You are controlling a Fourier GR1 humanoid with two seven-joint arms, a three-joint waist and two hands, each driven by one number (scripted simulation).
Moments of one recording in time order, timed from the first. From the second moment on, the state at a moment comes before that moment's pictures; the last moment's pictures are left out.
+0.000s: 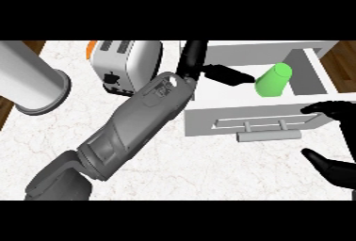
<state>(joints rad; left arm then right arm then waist) -1.26 0.00 -0.63 -0.54 0.66 0.52 -0.38 -0.08 -0.23 -0.21 -1.91 -0.27 0.39 -0.03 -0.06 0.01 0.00</state>
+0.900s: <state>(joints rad) -1.11 0.22 -0.49 -0.86 0.66 0.48 -0.24 -0.04 -0.29 -0.04 -1.98 0.17 0.36 0.01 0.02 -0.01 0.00</state>
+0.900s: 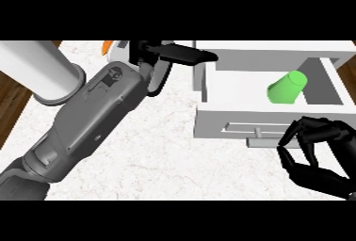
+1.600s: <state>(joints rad) -0.76 0.44 -0.40 -1.19 0.69 0.37 -0.22 -0.17 -0.30 0.19 -1.65 0.69 0.19 -0.11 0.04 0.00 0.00</state>
